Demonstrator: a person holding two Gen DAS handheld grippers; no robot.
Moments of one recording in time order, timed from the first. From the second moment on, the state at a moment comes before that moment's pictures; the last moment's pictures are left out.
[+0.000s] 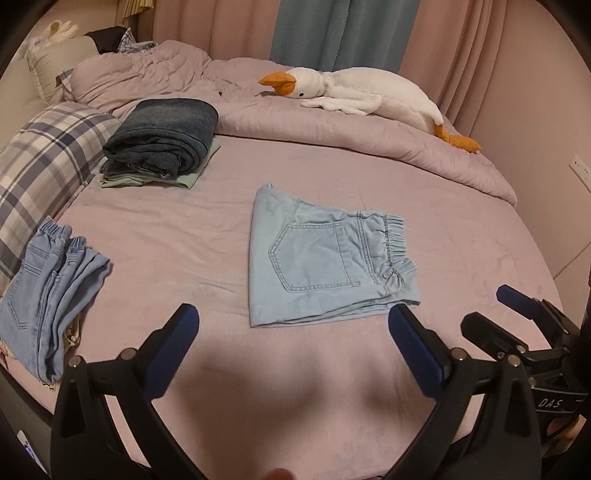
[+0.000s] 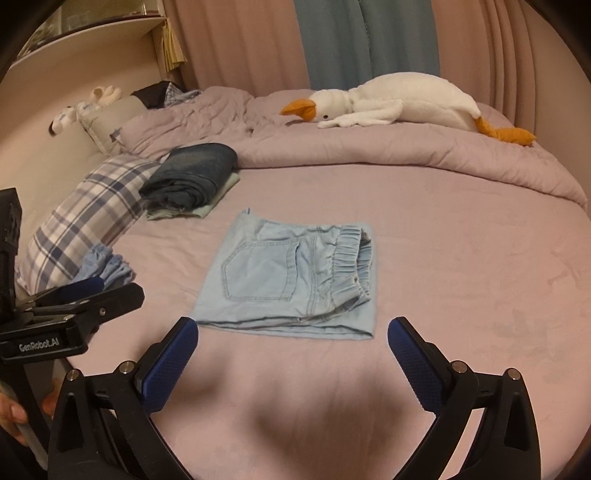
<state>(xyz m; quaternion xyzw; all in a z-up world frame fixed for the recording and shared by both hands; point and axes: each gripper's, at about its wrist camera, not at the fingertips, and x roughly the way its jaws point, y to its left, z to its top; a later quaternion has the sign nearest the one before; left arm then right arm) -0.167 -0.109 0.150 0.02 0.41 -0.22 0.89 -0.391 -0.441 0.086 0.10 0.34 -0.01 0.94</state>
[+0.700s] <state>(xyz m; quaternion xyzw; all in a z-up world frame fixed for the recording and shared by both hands) -0.182 -0.115 0.133 0.06 0.42 -0.19 0.88 -0.391 -0.424 0.069 0.09 0.37 -0.04 0.93</state>
